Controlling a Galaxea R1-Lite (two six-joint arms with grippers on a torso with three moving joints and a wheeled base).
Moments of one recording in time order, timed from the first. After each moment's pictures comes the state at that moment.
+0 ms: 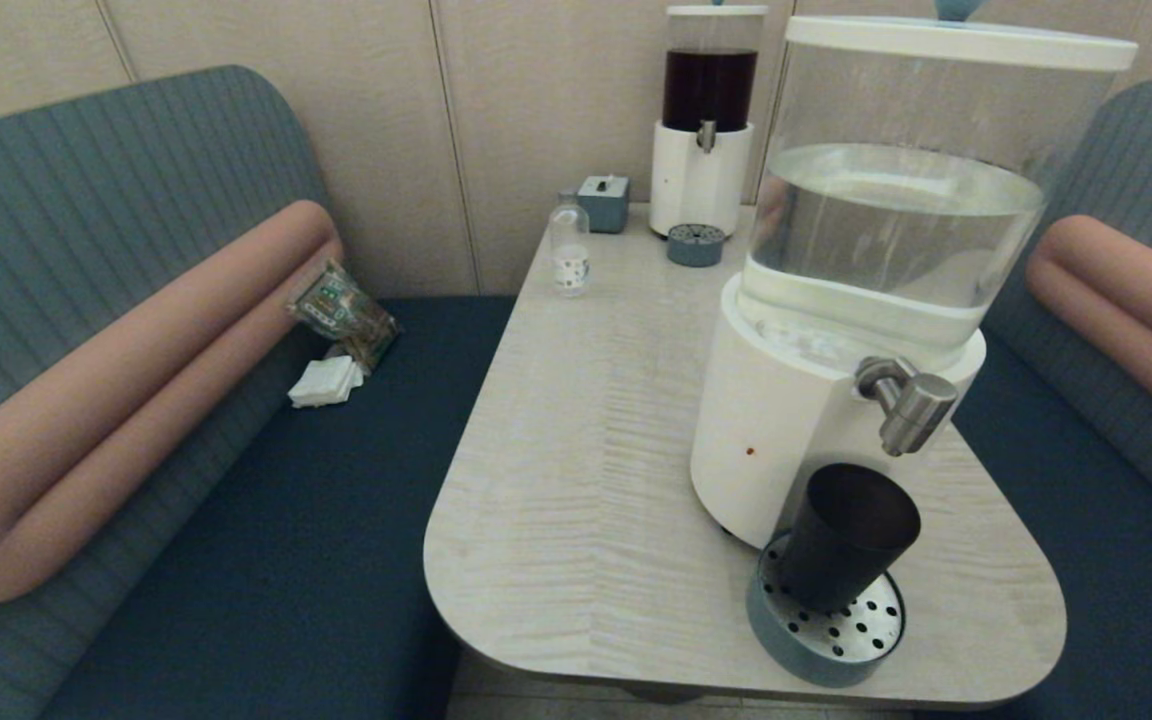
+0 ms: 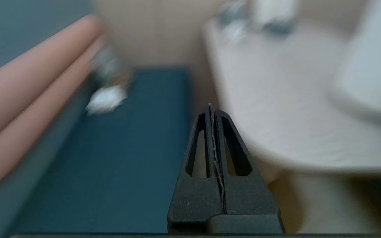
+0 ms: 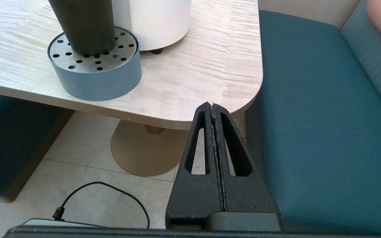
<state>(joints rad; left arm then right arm) -0.02 0.05 -0.05 -0.21 -0.08 -0.02 0.00 0.00 -0.02 0.04 0.03 -0.07</state>
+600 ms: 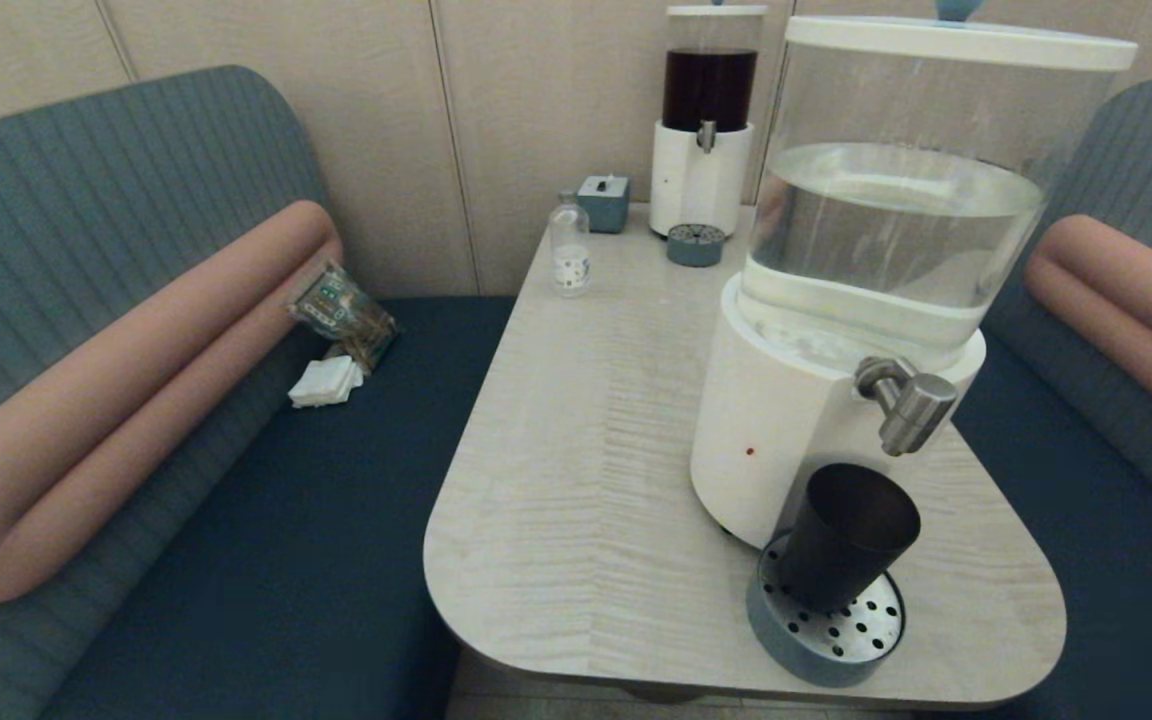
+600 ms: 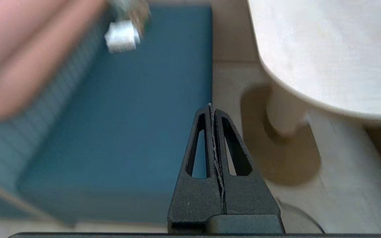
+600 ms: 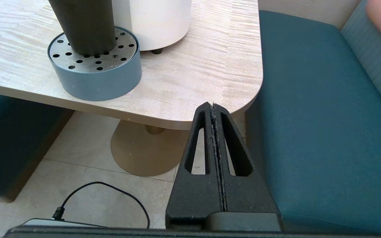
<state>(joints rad) -0.02 0.00 -0.01 0.03 0.01 -0.02 0.00 0.00 -0.02 0.04 0.03 -0.07</state>
